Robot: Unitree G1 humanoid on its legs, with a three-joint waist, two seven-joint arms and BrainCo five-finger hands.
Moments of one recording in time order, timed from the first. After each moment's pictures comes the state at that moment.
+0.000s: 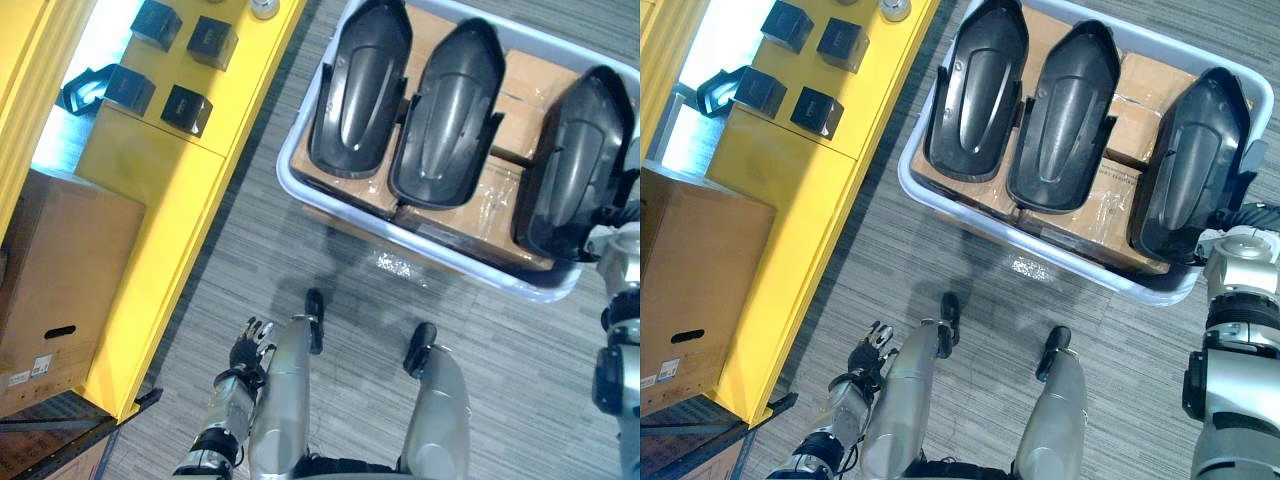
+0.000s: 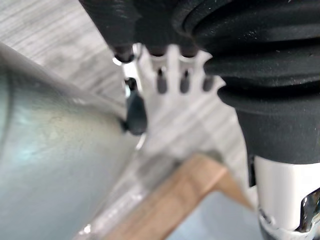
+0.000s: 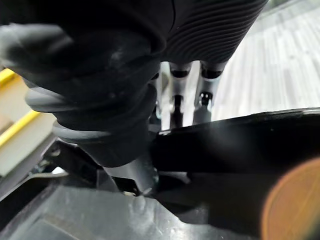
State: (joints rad) left arm -0.19 0.05 0.06 0.92 -0.59 -0.17 -0.14; right arm -0.83 -0.78 -0.13 0.95 0.19 0.28 -0.38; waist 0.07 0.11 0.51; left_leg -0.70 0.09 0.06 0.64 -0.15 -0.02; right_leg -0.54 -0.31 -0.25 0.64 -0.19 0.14
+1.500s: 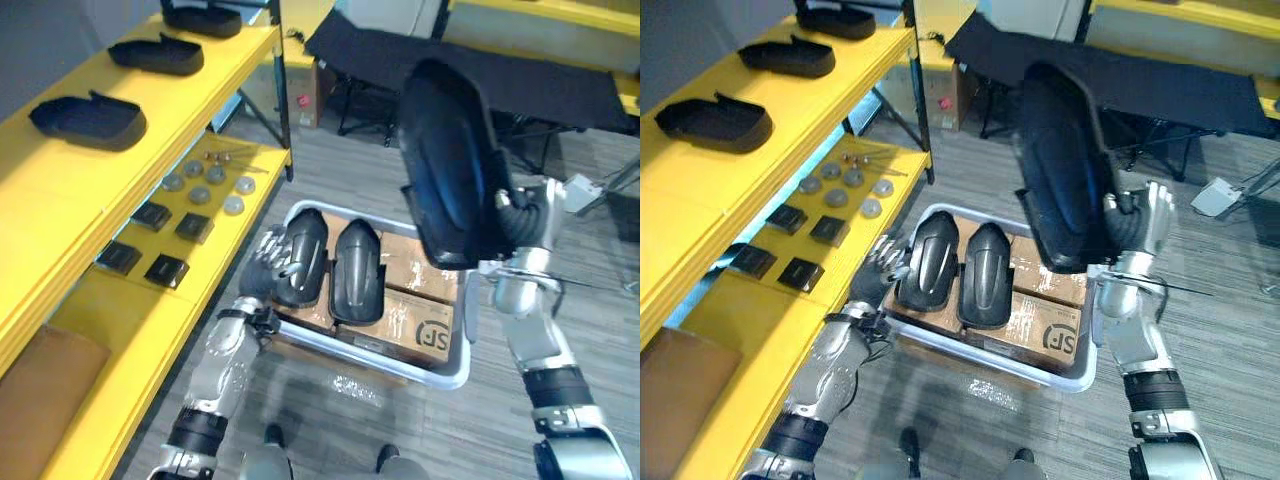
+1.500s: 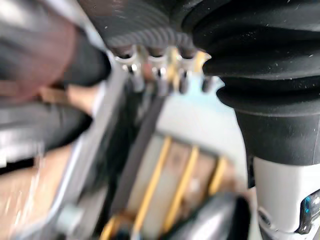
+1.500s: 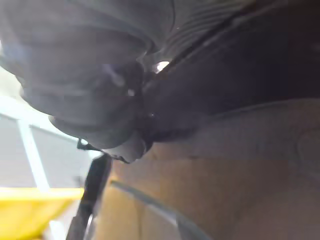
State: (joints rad) left arm -0.23 0.19 -0.20 0.10 -0.53 0.00 -0.08; right arm -0.39 -0.45 0.03 0.20 -0.45 -0.18 -0.61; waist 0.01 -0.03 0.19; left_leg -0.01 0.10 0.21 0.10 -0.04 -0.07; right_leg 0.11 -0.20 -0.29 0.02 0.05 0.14
